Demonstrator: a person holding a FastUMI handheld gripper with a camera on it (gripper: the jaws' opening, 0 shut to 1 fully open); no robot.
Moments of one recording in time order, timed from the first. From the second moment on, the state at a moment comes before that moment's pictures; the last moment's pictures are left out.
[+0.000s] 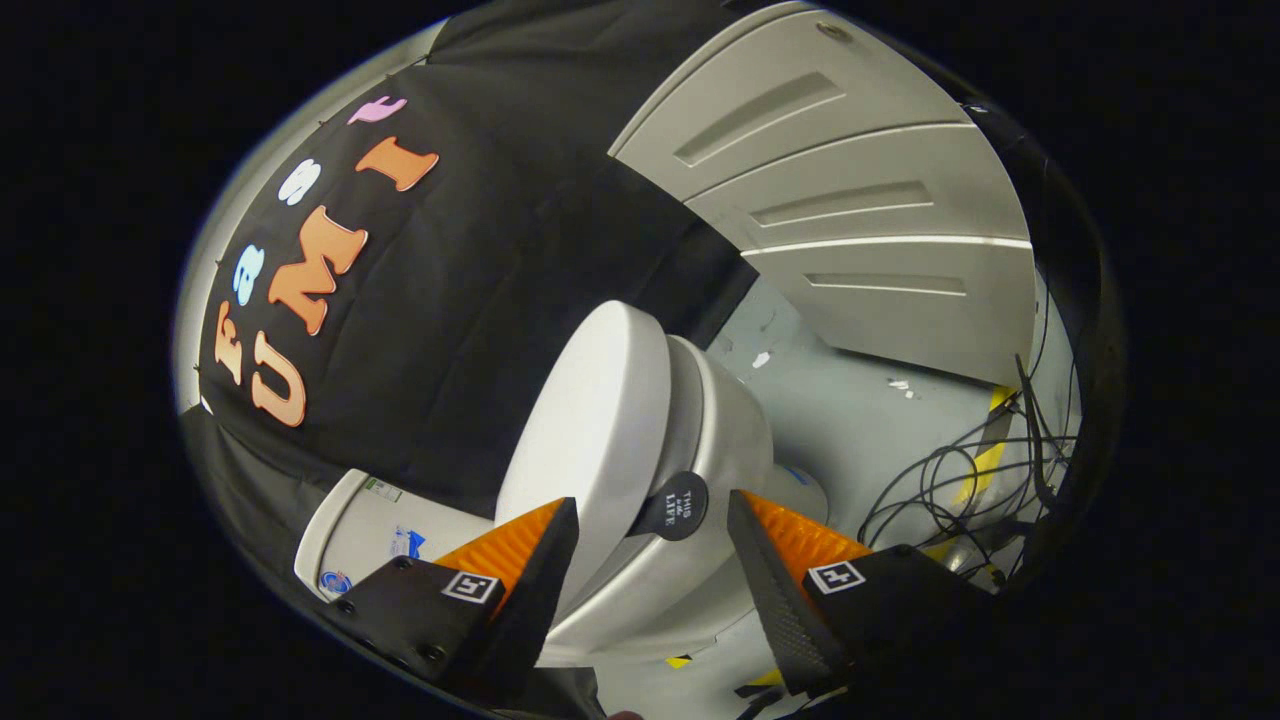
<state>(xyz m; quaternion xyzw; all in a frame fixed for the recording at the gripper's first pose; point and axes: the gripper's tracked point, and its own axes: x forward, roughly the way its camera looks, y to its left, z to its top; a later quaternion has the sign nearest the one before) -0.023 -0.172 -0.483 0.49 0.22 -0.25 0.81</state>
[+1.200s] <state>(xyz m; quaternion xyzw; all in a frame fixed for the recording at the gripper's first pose) 0.005 -0.176 -0.507 0.52 0.19 -0.26 0.79</state>
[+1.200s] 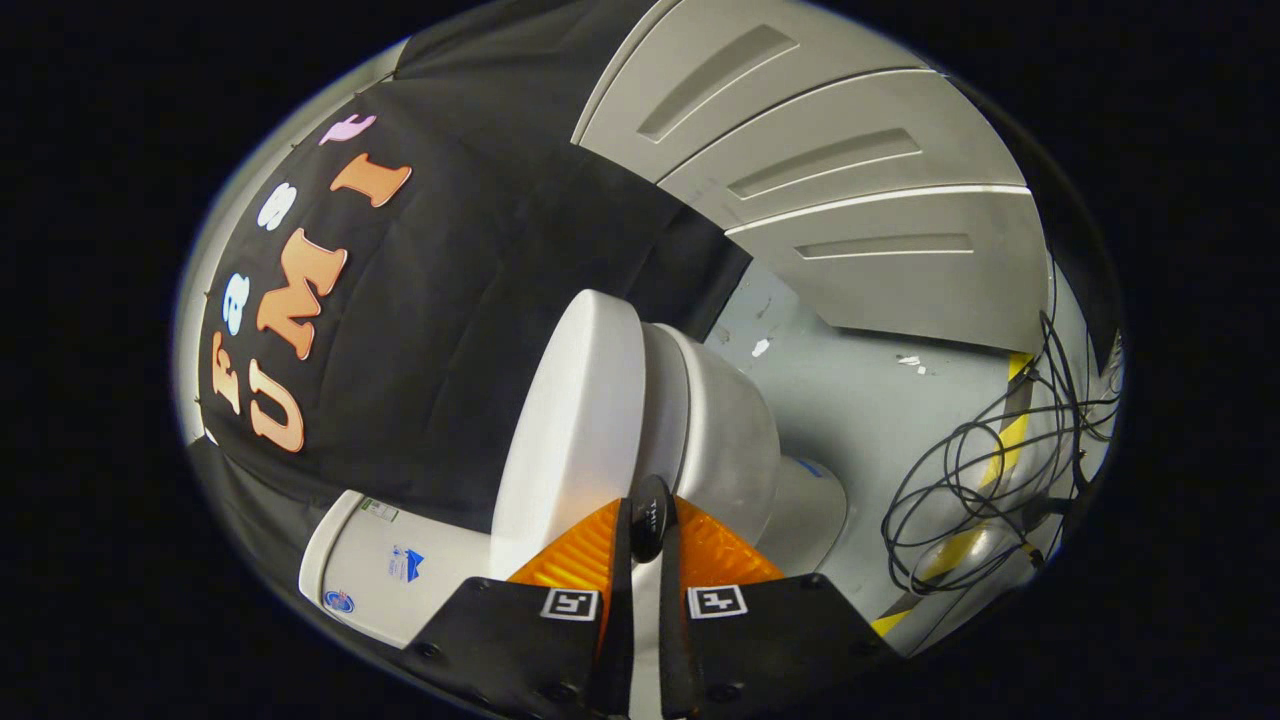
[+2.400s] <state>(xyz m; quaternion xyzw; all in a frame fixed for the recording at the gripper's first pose) 0.006 -0.169 -0.474 0.45 0.17 -0.25 0.84</state>
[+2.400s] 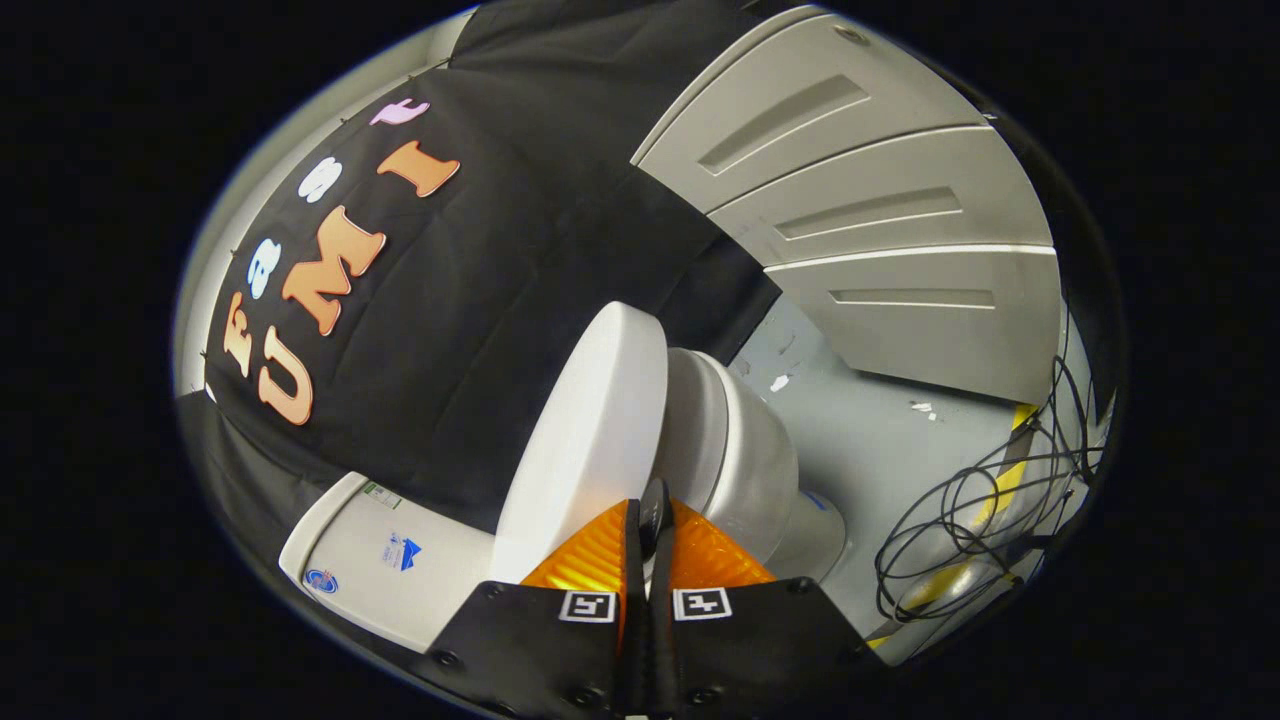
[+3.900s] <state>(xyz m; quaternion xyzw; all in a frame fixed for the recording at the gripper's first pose) 0.047 -0.131 -0.354 0.30 0.19 -0.24 0.90</state>
